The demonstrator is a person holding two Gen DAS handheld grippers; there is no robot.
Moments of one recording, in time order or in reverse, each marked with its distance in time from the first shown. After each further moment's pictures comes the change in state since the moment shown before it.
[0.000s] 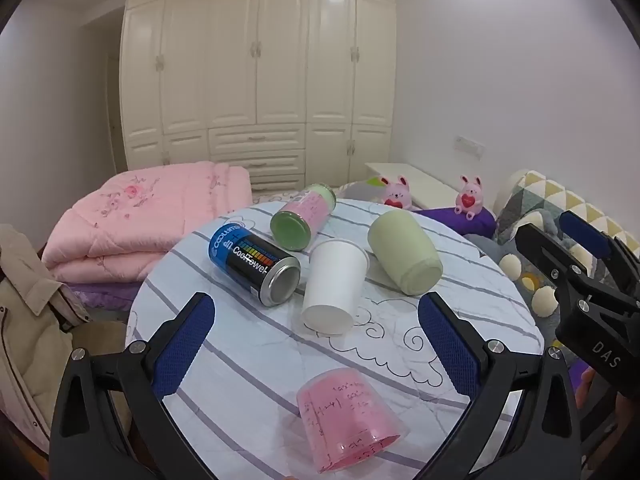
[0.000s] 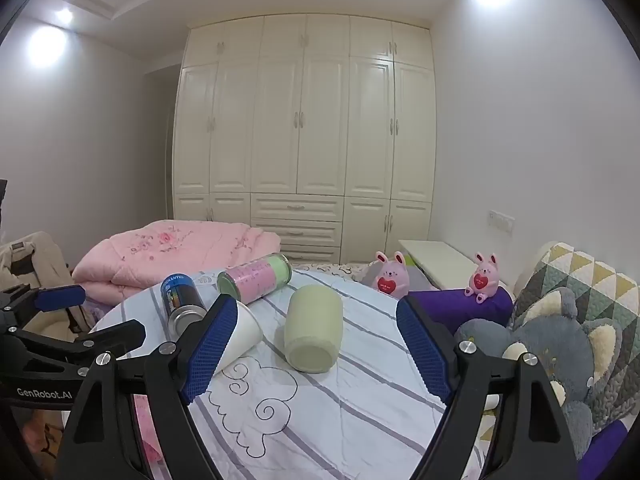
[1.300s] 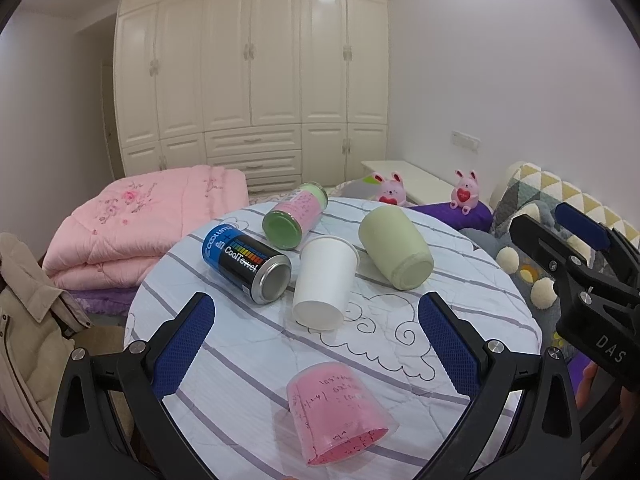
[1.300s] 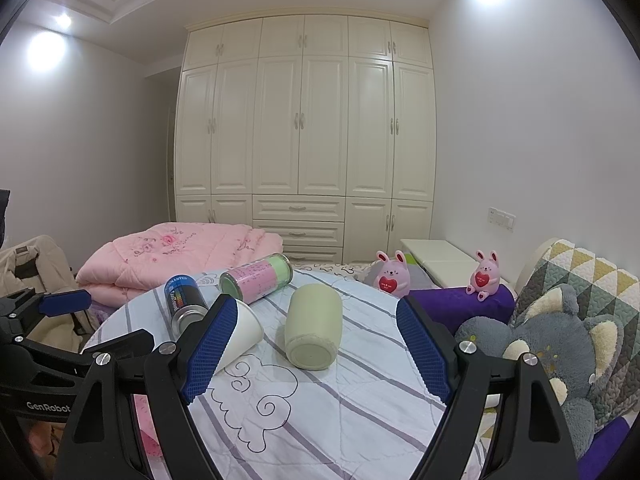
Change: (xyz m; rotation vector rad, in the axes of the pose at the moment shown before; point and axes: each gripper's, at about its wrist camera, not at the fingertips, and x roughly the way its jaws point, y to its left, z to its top) left arm 0.000 -0.009 -0.003 0.032 0.009 -0.002; right arm -0.005 -0.004 -0.003 0.017 -0.013 0.011
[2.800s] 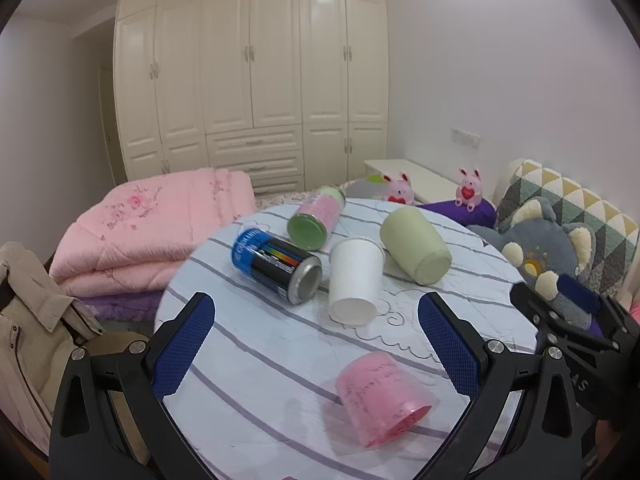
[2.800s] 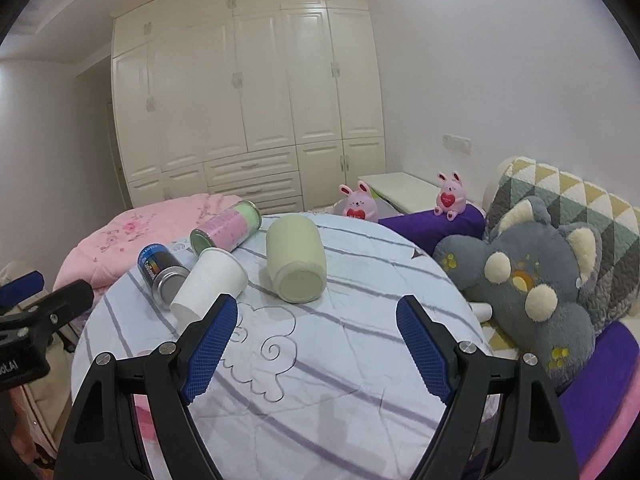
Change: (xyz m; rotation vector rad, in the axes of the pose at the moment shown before) left arm -0.022 0.038 0.006 0.032 -0.004 0.006; right arm 0.001 0.014 -0.026 0.198 0.184 -0.161
